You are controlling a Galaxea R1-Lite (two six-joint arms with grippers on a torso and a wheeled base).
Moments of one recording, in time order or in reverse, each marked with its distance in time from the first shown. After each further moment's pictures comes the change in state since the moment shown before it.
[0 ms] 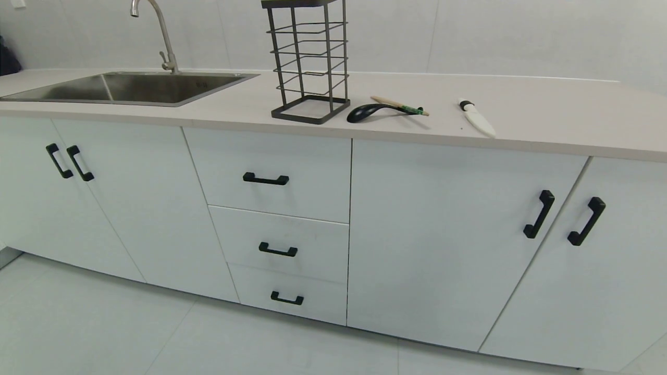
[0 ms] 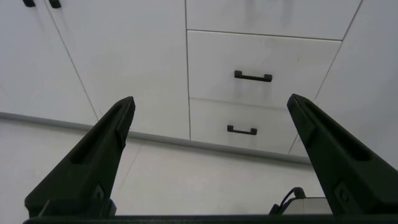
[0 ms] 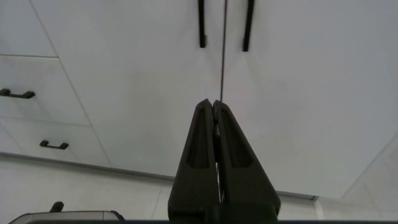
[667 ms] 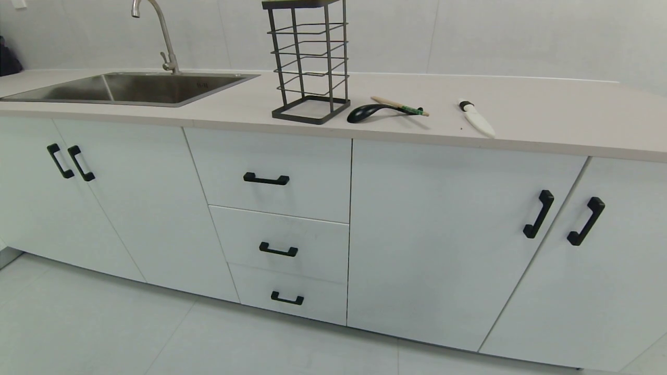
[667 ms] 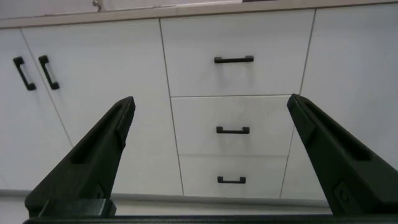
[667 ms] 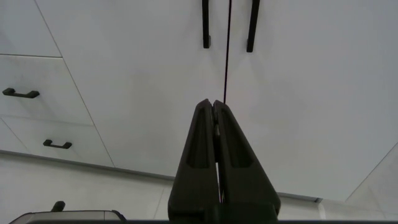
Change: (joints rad) left arm 0.006 0.043 -0.143 -0.136 -0.144 0.028; right arm 0.000 0.000 0.000 -0.001 0.000 0.001
